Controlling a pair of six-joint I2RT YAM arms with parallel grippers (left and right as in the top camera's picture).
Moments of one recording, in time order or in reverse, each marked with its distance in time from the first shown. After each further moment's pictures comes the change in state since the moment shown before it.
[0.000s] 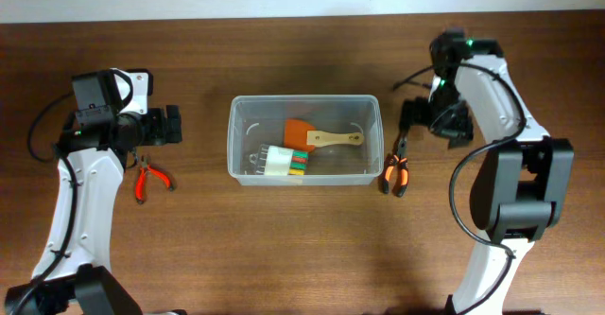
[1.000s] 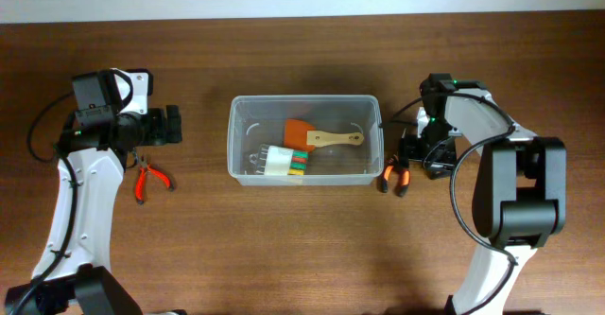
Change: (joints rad) left arm 0.000 0.000 0.000 0.000 0.000 0.000; right arm 0.009 -0.042 -0.337 0.225 -0.048 -0.139
